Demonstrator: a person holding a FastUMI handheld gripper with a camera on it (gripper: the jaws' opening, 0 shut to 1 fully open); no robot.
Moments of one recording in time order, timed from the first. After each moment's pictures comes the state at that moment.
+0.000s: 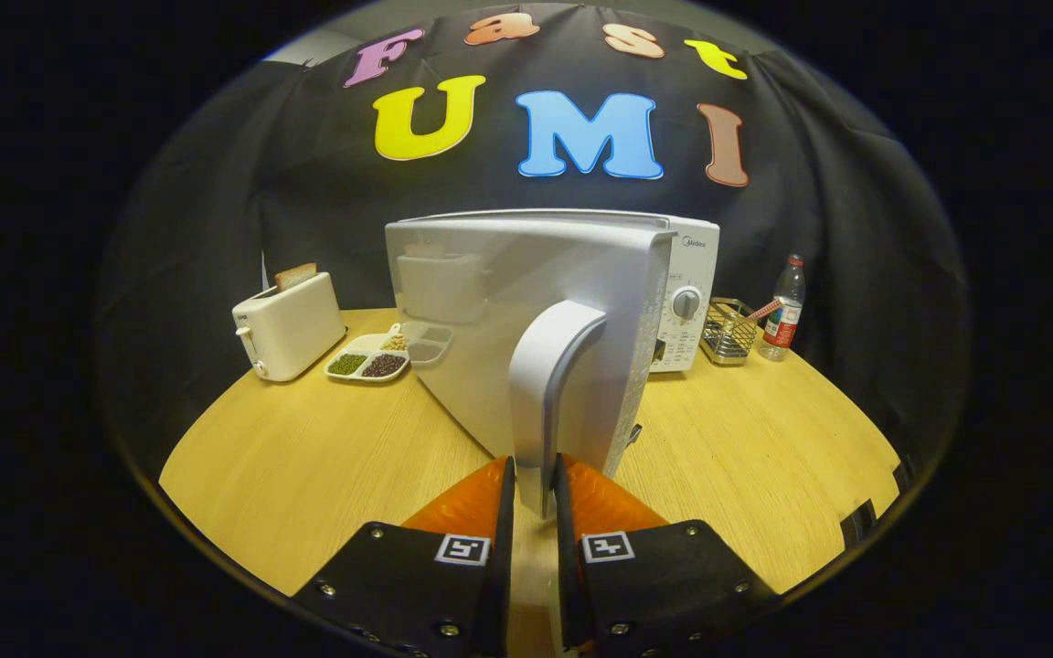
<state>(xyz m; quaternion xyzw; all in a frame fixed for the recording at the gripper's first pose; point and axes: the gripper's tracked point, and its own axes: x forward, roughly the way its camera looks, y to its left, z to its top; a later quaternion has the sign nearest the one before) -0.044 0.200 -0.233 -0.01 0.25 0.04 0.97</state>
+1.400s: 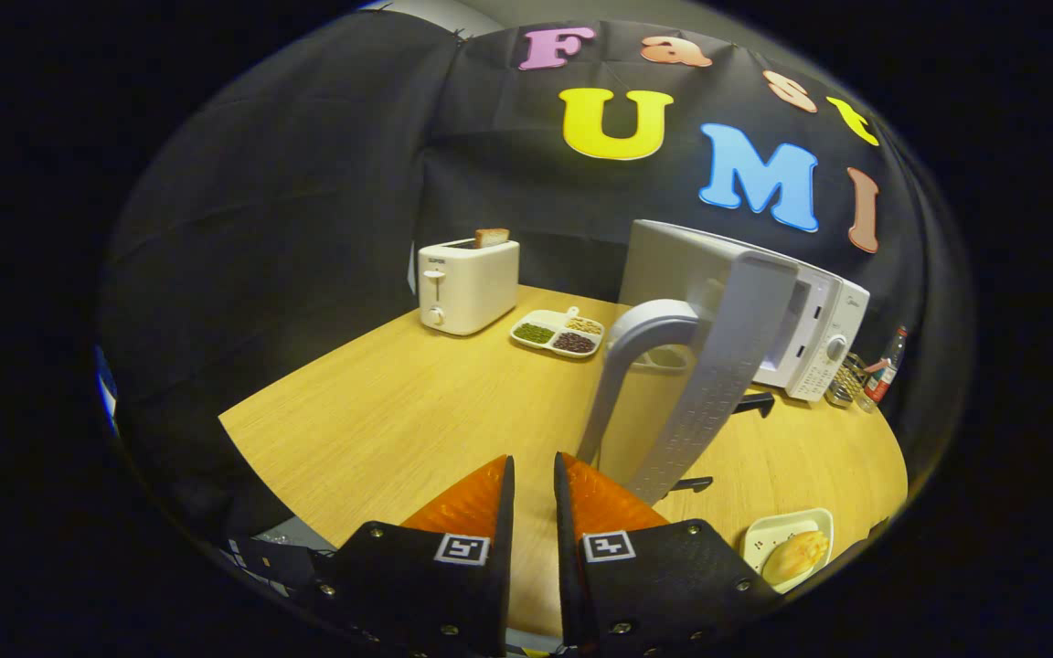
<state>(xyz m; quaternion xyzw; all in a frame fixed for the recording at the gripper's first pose) -0.150 0.396 -0.228 -0.09 0.23 0.24 0.94</state>
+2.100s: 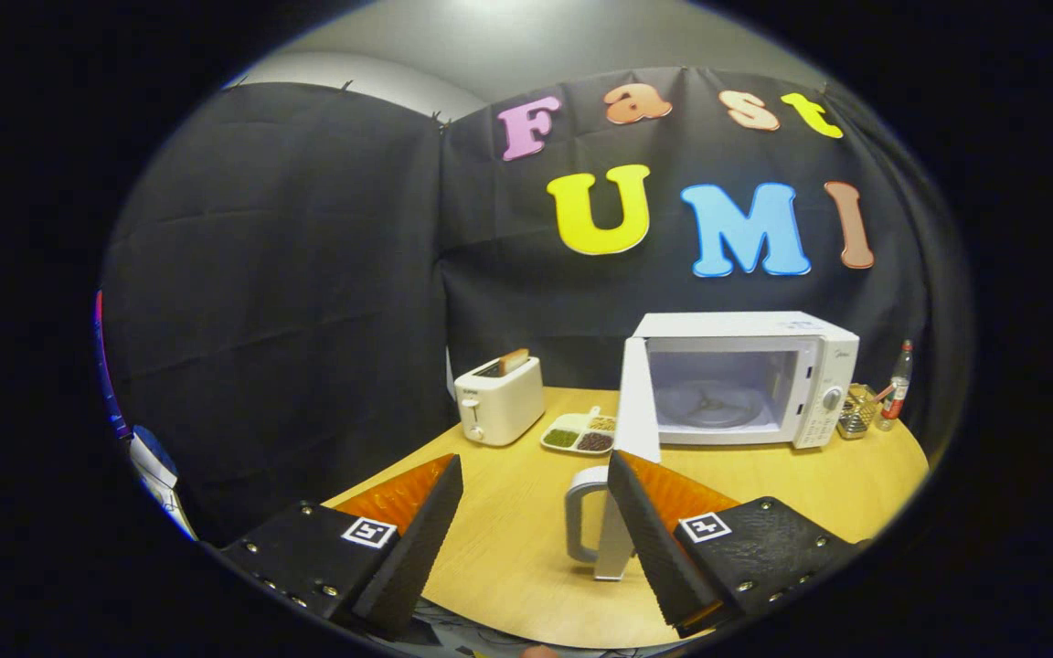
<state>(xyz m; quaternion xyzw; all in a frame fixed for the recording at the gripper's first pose) -0.157 0.336 -0.066 0.03 0.11 0.25 0.96</state>
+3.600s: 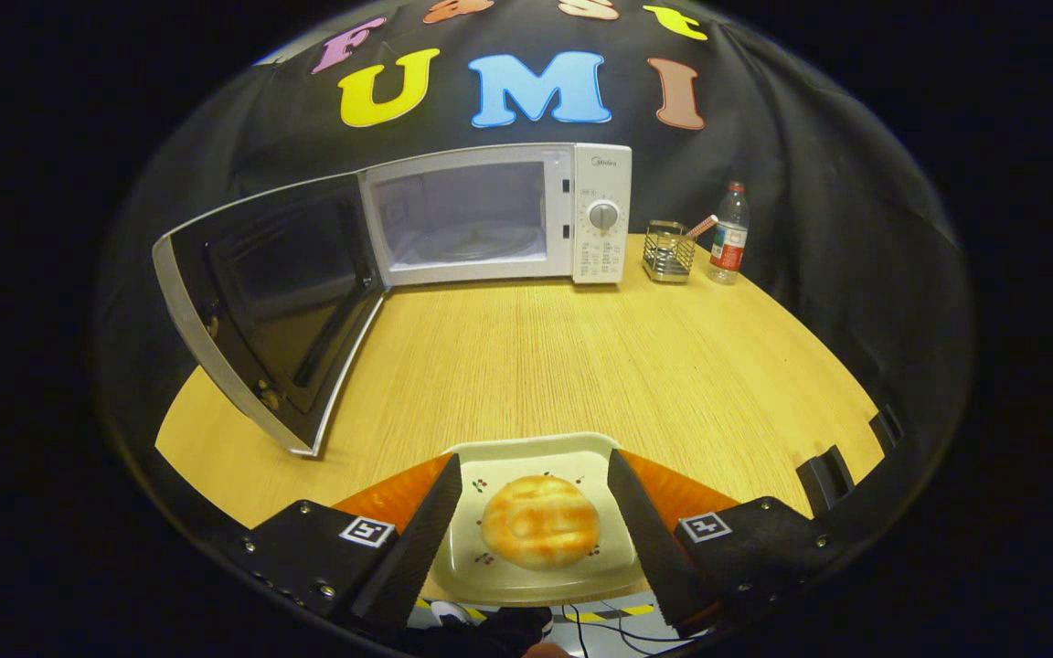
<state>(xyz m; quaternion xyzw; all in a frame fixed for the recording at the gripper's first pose) -0.138 0.095 -0.278 0.00 0.37 0.02 0.93</state>
